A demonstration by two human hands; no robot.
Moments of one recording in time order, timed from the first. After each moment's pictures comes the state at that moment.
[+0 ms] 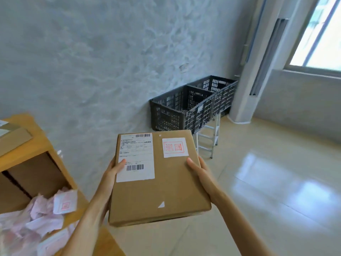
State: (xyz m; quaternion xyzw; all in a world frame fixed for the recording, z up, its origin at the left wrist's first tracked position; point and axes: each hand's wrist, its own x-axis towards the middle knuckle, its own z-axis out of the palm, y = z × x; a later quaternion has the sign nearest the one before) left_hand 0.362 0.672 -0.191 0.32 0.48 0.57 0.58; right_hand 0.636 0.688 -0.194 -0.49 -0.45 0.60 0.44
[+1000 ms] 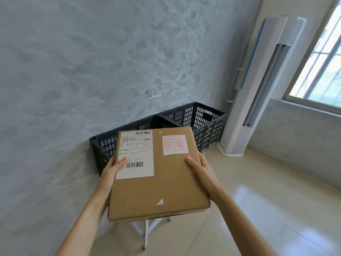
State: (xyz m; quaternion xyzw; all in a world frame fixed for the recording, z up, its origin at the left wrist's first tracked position) left_hand 0.625 1.143 -0.178 0.35 0.46 0.59 0.56; right_hand 0.896 1.164 -0.156 -0.50 -0.52 0.54 0.44
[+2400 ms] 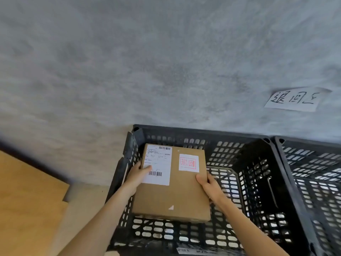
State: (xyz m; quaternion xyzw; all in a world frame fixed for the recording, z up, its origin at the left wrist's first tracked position) left_hand 0.541 1.456 -0.357 -0.03 0.76 0.53 0.38; right_hand 0.723 1.650 -0.371 -0.46 -0.64 0.62 -0.04
